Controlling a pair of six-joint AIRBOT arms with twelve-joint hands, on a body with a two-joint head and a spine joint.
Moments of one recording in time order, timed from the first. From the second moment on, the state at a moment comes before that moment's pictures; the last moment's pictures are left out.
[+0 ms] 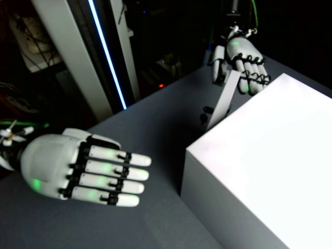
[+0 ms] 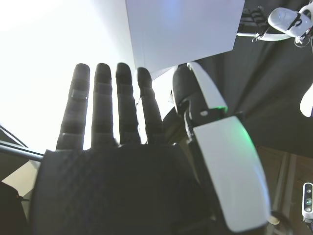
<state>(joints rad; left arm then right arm) 0.89 -0.92 0.98 -0.04 -1.16 0.73 -1.14 -0.91 1.17 0.12 1.42 -0.43</state>
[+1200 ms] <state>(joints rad) 0.80 -0.98 1.00 0.17 -1.06 0.64 -1.14 -0.92 1.17 0.12 1.41 -0.41</state>
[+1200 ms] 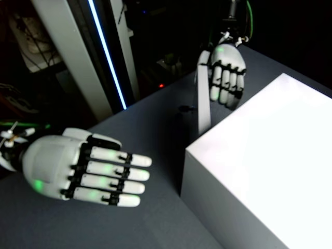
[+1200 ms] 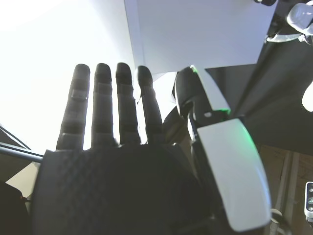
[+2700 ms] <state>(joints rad) 0.61 -1.14 1.08 0.40 -0.92 0.55 -1.14 -0.93 1.18 0.11 1.41 -0.41</state>
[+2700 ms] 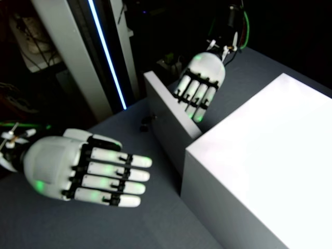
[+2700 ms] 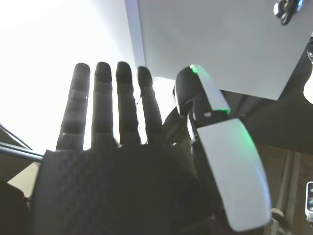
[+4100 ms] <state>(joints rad) 0.59 -1.12 1.07 0.41 -0.91 0.54 -1.14 -0.94 1.20 0.11 1.41 -0.40</state>
